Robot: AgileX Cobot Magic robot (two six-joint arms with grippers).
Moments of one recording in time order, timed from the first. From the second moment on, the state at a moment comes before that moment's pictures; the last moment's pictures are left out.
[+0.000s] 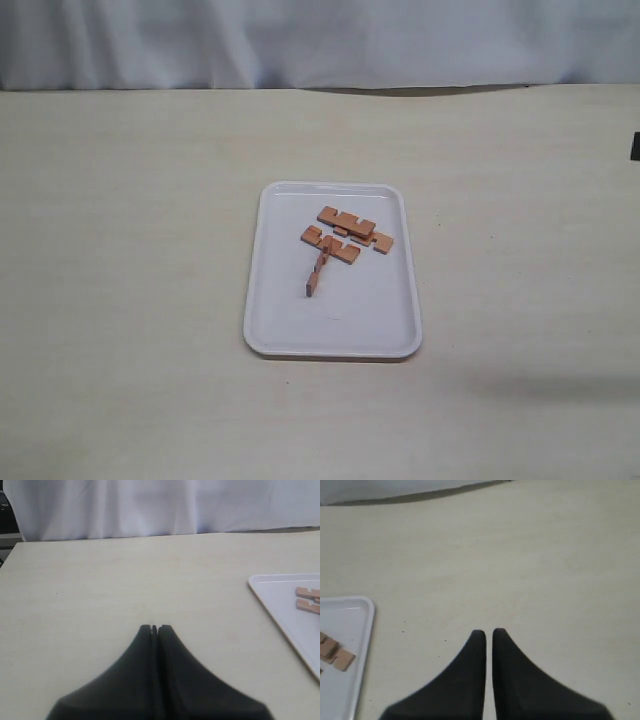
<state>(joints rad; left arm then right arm) -0.19 0.00 0.00 0.14 0.36 -0.15 -0.37 1.04 -0.67 0.05 0.35 0.01</state>
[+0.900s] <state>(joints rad) -0.19 0.00 0.00 0.15 0.36 -0.15 -0.07 0.01 -0.29 -0.01 -0.03 -0.02</state>
